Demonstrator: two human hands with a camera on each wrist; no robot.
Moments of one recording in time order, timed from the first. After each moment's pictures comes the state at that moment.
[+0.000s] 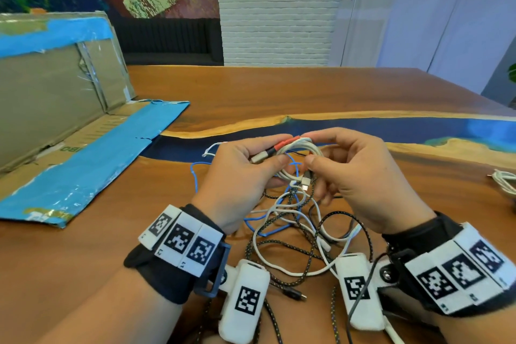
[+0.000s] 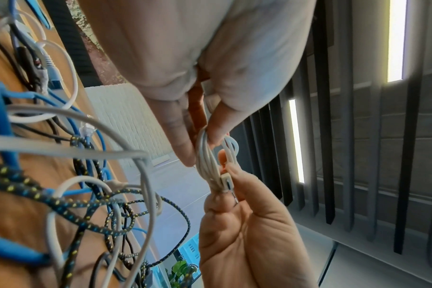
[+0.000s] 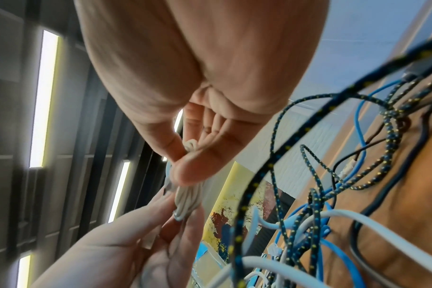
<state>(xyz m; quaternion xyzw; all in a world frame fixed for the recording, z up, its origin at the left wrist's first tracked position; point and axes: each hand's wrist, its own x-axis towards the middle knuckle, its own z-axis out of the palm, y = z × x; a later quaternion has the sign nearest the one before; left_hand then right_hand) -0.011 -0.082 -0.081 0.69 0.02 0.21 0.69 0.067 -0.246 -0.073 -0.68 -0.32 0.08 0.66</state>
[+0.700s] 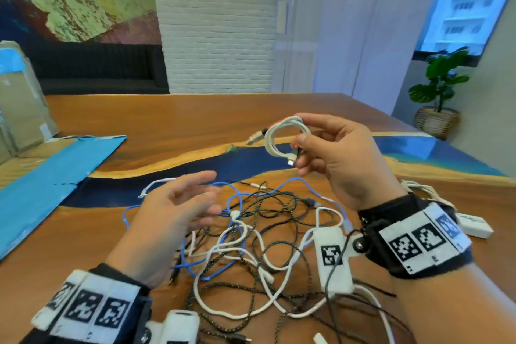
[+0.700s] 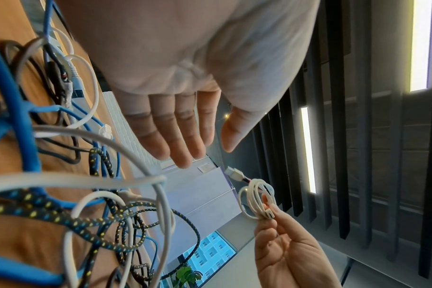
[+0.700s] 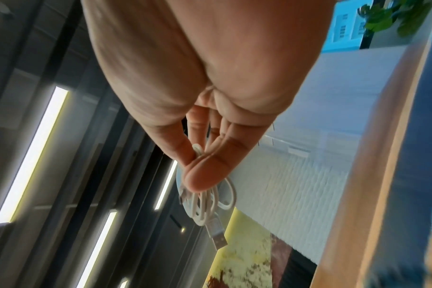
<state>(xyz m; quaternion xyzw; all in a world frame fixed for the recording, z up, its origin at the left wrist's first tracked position) -0.007 -0.070 -0.084 0.66 0.08 0.19 0.72 0.111 -0.292 -0.024 -0.62 -0.26 -0.01 0.74</state>
